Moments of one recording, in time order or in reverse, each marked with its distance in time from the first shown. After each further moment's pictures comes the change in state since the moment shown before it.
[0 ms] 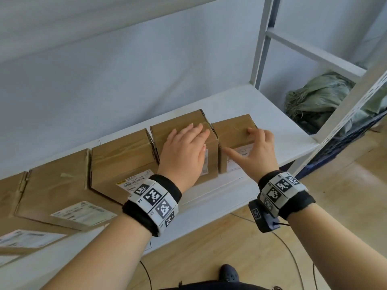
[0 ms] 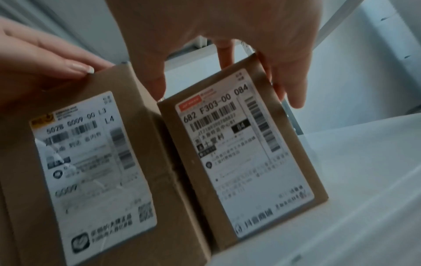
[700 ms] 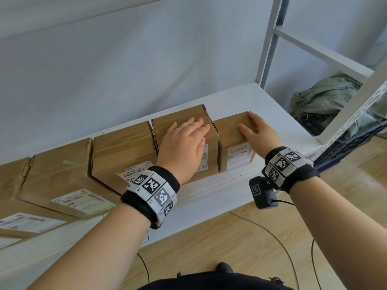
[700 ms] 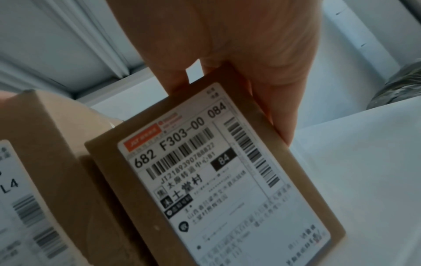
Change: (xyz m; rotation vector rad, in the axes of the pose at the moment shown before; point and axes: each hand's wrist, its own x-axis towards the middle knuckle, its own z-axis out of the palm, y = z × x) left_hand -0.002 0.000 0.005 -0.040 0.045 -0.021; right_hand 0.046 0.000 -0.015 0.020 -0.198 0.143
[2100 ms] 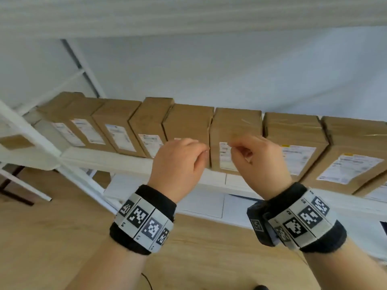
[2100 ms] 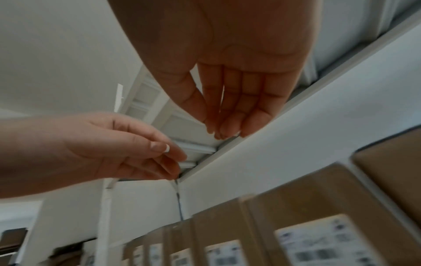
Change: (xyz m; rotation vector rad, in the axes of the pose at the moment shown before) left_hand -0.301 -0.112 -0.164 0.124 0.289 -0.486; right_hand -0.254 -0.206 0.196 0.019 -0.201 -0.962
